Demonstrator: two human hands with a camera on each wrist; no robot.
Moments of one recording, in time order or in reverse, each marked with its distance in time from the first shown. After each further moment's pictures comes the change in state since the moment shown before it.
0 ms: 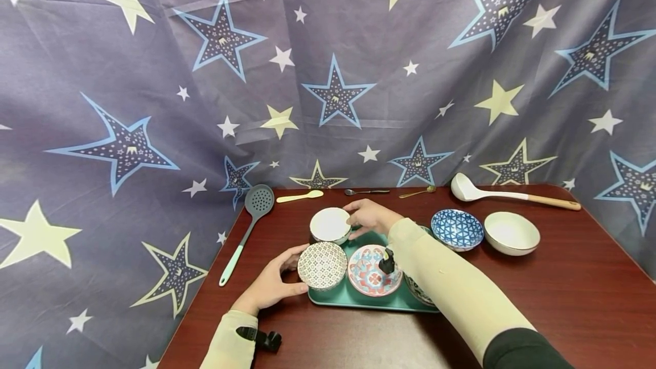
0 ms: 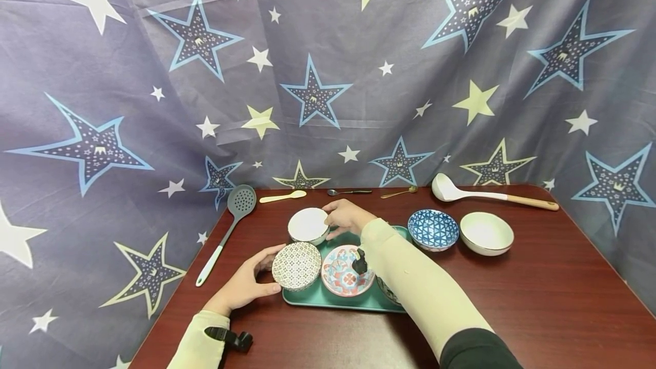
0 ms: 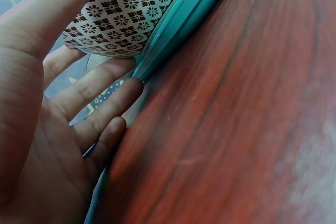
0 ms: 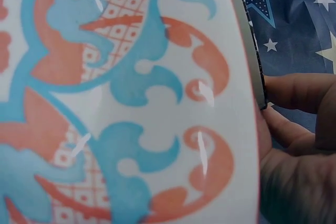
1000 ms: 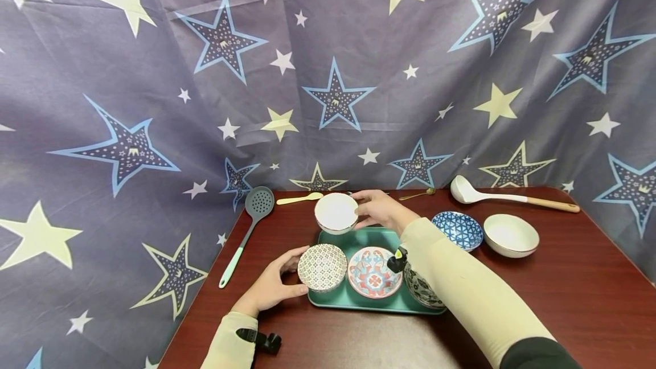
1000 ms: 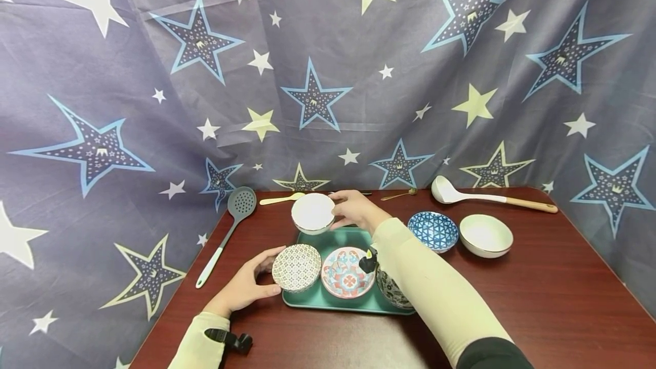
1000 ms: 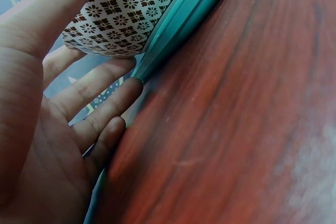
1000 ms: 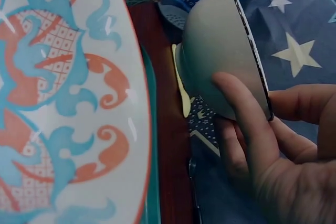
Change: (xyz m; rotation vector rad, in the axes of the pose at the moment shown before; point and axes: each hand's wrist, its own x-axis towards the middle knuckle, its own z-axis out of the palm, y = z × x) left_hand 0.001 0.002 -0.001 -0.002 0.002 -0.016; right_hand -0.023 -0.021 -0.019 0.098 0.038 -0.125
